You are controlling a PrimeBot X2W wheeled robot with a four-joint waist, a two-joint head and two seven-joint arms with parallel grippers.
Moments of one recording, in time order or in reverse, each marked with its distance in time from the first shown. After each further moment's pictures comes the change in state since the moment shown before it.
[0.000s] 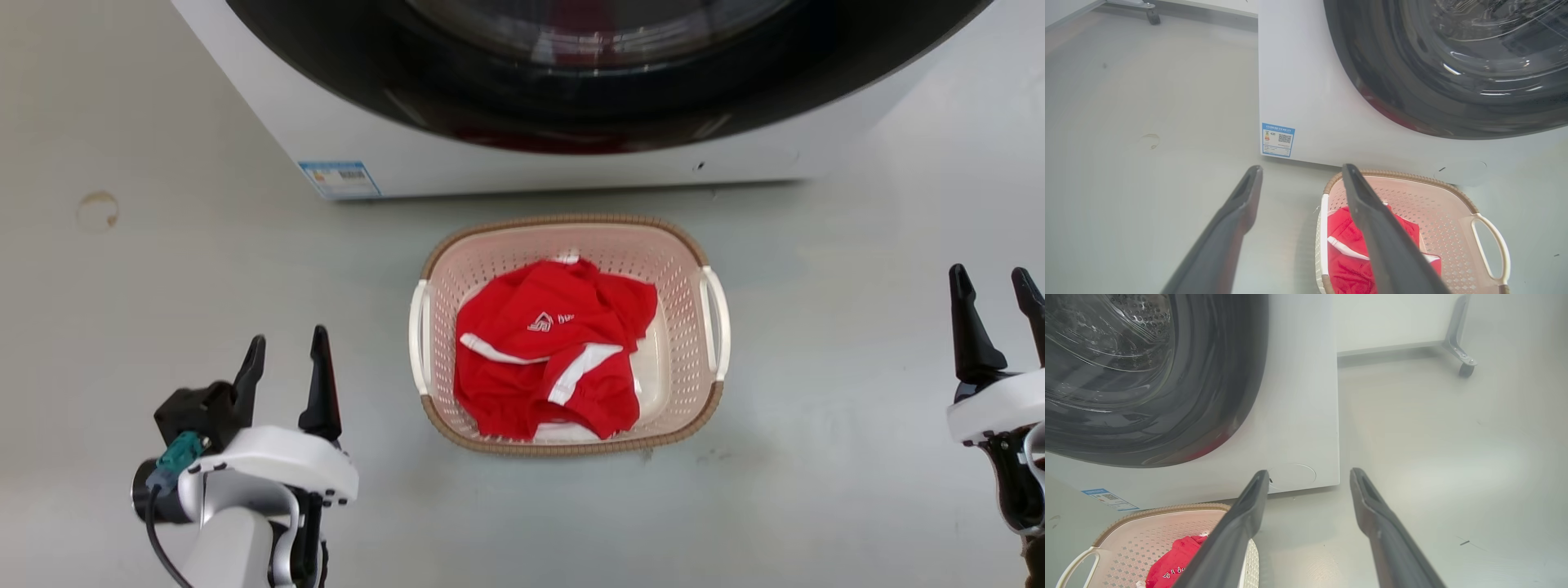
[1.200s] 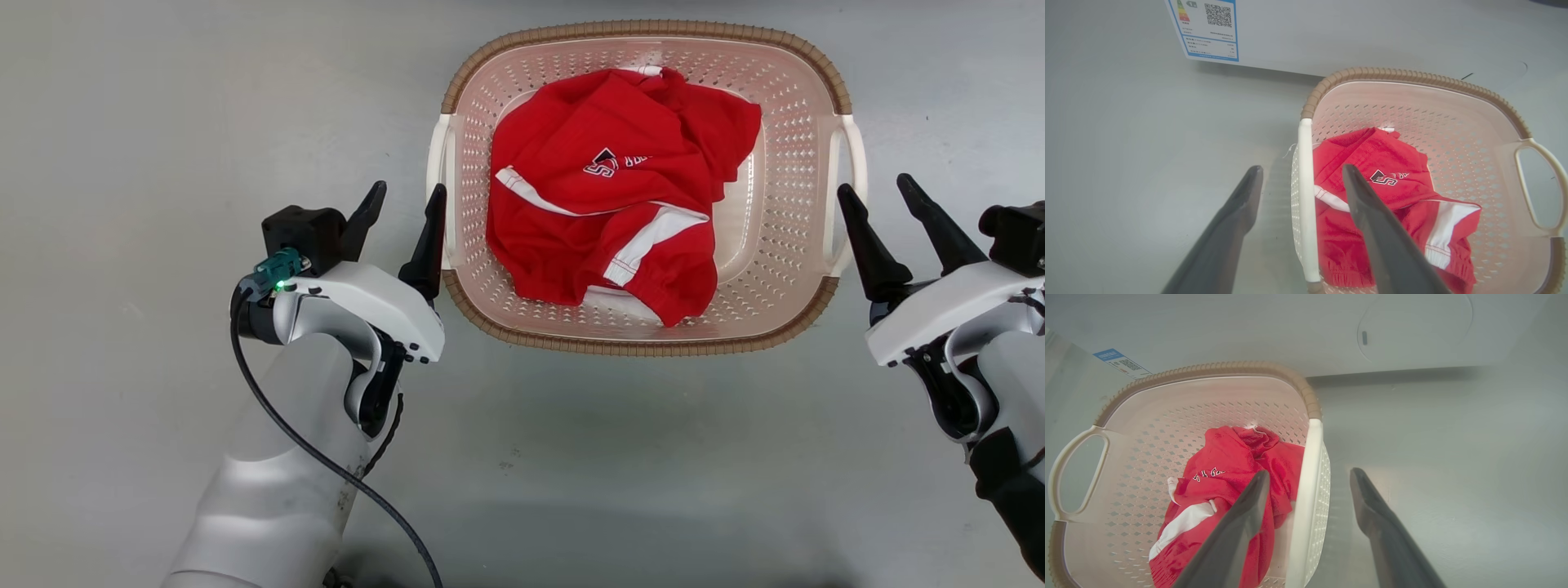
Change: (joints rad) left arm -0.512 -0.056 -0.247 0.482 -0.120 -0.156 -0.071; right arm -0.290 -0.049 0.429 0.086 0.196 0.000 0.000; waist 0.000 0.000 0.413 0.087
